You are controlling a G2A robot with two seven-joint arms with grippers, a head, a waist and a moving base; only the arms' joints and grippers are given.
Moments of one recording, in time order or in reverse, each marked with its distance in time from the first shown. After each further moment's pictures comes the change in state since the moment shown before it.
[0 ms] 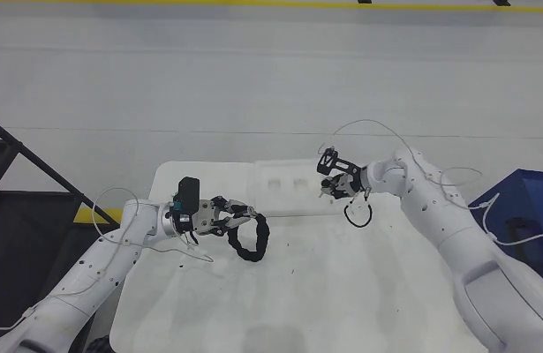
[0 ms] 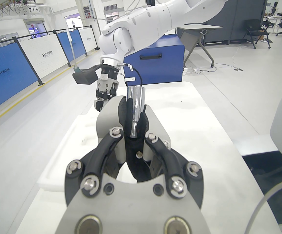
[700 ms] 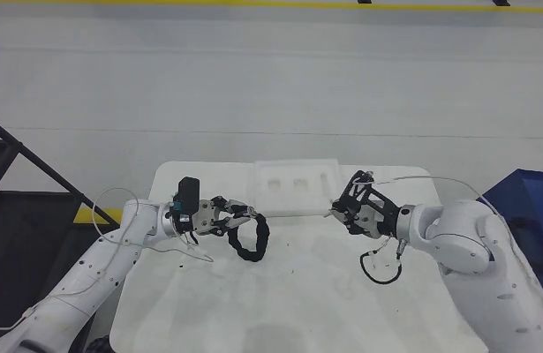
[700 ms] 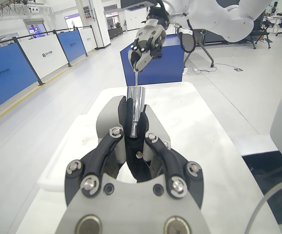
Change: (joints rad) left arm 0.000 0.000 0.000 0.000 0.000 0.000 0.000; right arm -0.743 0.252 0.616 -1.277 0.159 0.358 0.386
